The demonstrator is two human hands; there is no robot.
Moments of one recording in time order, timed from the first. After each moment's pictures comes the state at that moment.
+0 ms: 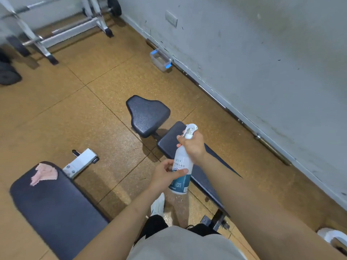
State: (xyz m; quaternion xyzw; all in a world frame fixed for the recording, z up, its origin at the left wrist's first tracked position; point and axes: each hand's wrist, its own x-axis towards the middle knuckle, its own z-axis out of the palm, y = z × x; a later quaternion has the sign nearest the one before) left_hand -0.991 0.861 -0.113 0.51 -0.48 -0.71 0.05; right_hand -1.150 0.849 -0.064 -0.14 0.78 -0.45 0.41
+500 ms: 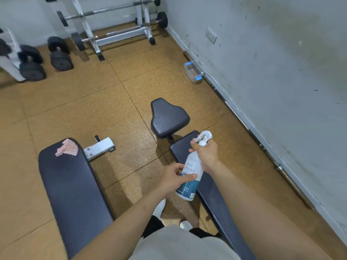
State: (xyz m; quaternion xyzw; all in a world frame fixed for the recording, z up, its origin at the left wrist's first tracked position) left_hand -1.009 0.890 -0.099 0.53 -0.51 -0.68 0.08; right_hand -1.168 0.864 -0.058 -0.15 0.74 -0.48 0.46
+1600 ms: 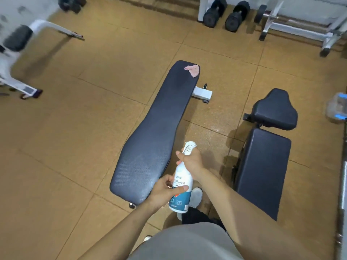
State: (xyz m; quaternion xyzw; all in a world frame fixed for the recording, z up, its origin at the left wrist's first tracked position) left_hand -0.943 1.342 -0.115 0.74 -0.11 -0.56 0.37; right_hand -0.990 1.182 -0.122 -0.49 0.55 -0.08 0.67
